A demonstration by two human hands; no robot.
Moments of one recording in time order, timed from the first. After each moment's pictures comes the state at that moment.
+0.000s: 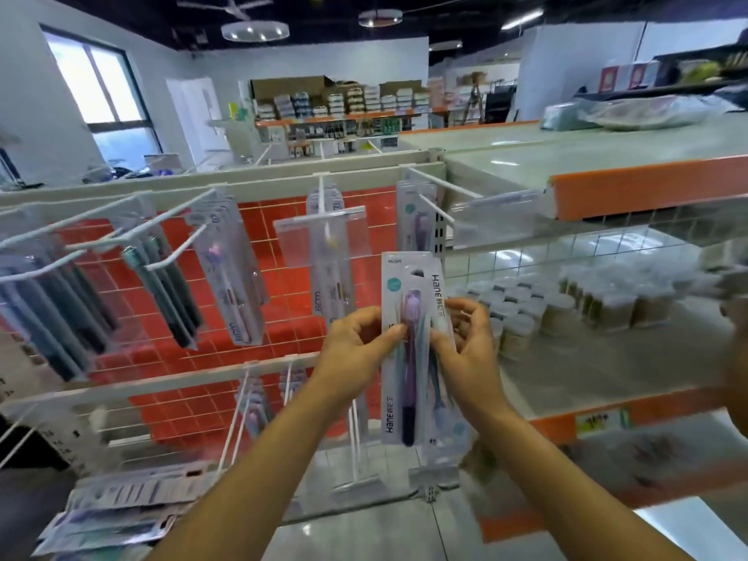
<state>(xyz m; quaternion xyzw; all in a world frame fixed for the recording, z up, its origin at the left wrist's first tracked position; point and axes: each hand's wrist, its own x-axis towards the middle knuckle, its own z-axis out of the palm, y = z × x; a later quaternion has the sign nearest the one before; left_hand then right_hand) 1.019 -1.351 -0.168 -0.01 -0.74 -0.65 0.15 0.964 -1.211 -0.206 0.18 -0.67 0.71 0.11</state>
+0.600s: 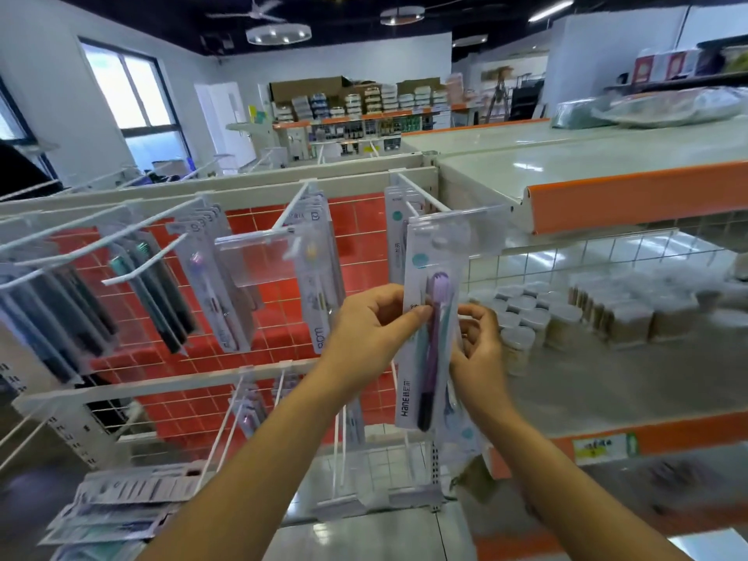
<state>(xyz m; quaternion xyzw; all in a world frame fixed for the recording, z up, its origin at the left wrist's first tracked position) 0.990 -1.308 -0.134 -0.09 -0.78 -0.59 0.19 0.920 -1.180 -0.216 0.19 -0.65 0.74 0.07</state>
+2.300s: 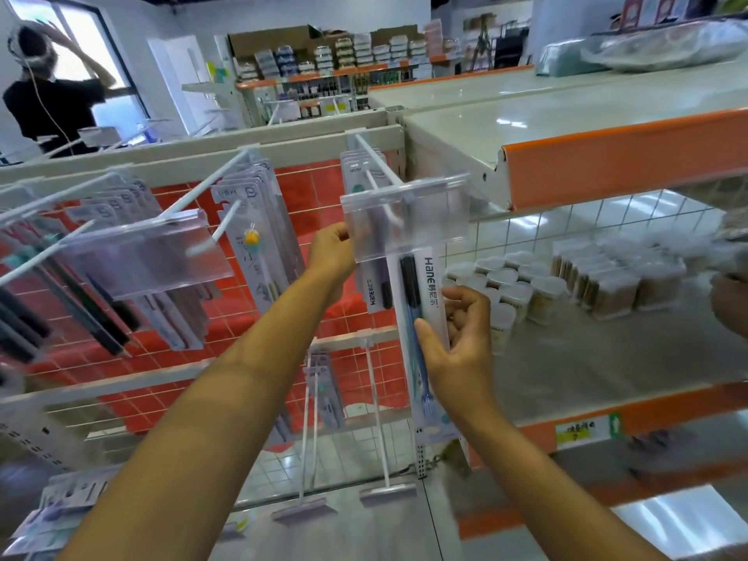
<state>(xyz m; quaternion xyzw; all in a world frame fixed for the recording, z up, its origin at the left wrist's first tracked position) 0.843 -1.333 -0.142 0.17 -0.75 -0.62 0.17 0.913 -1.173 -0.221 0.18 -0.66 0.72 0.14</state>
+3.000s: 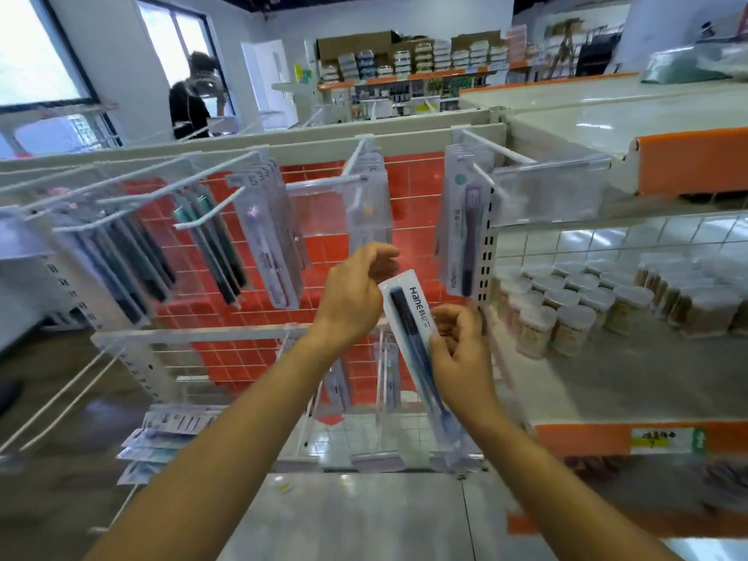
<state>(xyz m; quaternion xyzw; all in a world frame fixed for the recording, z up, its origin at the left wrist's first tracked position) 0.994 -1.381 -0.150 0.04 -0.89 -0.35 0.29 0.967 -1.238 -0.229 0.26 -0.69 0.67 0.05</state>
